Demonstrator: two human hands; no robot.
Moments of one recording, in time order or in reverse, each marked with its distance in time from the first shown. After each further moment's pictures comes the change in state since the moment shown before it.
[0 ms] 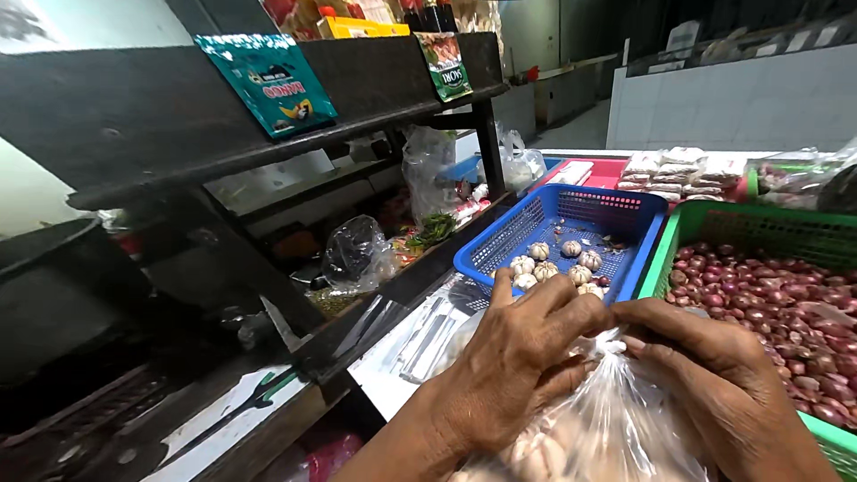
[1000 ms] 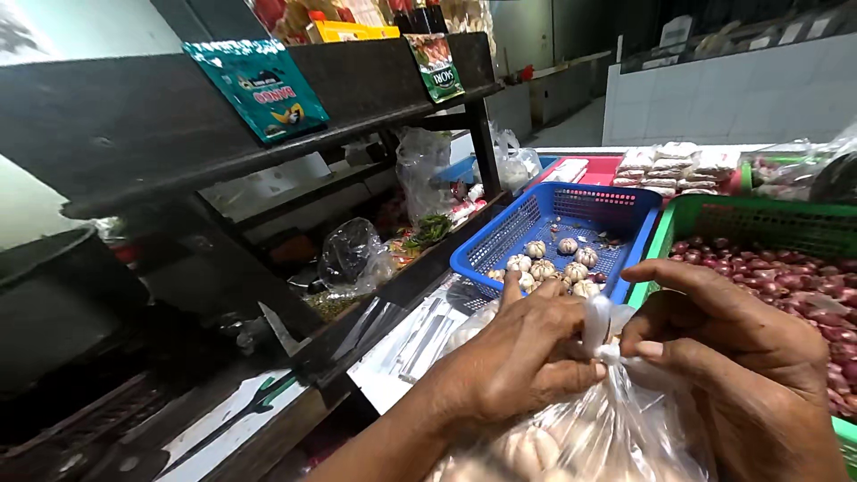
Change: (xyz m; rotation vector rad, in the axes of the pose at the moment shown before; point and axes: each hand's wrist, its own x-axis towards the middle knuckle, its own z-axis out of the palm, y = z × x) left_hand 0.015 -0.003 -0.006 -0.243 -0.351 -0.149; right_hand 0.001 -0.012 0.000 0.328 0.112 -0.073
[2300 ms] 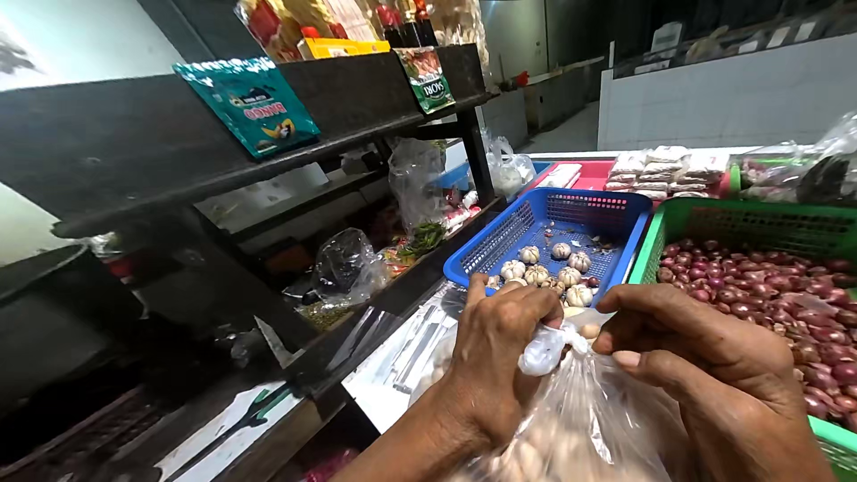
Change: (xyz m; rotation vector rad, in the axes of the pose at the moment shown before) left_hand -0.004 -0.001 0.020 0.292 0.484 -0.031; right_hand 0.000 -0.003 0.000 -0.055 -0.055 0.014
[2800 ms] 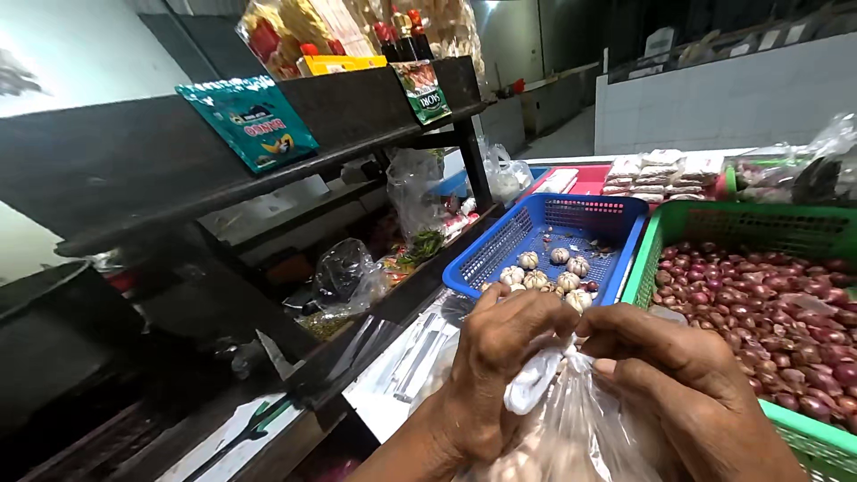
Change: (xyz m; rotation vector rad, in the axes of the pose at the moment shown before) left_hand -0.001 -0.005 0.000 -0.279 0.115 0.182; right_hand -0.003 0.004 0.003 -0.144 -0.058 0.123
